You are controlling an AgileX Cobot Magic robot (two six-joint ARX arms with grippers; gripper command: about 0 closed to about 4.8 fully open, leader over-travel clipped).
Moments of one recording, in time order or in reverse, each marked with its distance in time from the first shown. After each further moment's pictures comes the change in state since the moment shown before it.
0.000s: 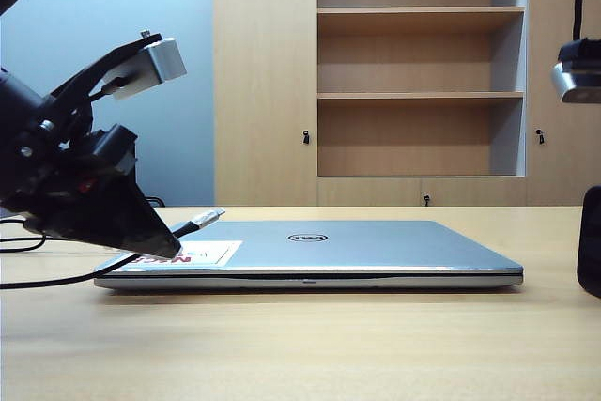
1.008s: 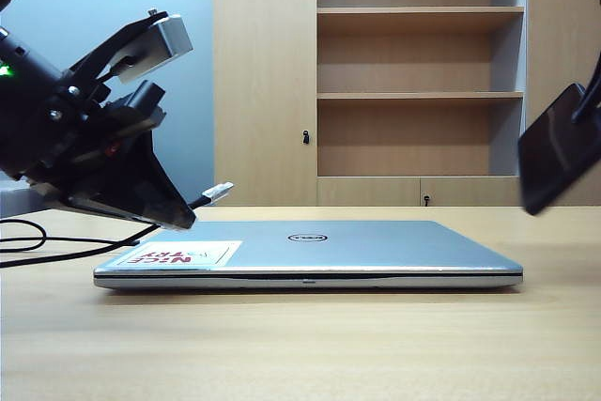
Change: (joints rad) left arm 0.002 0.000 0.058 -0.031 0.000 -0.090; right arm -0.303 -0.183 -0.126 0.565 -0.374 0.179
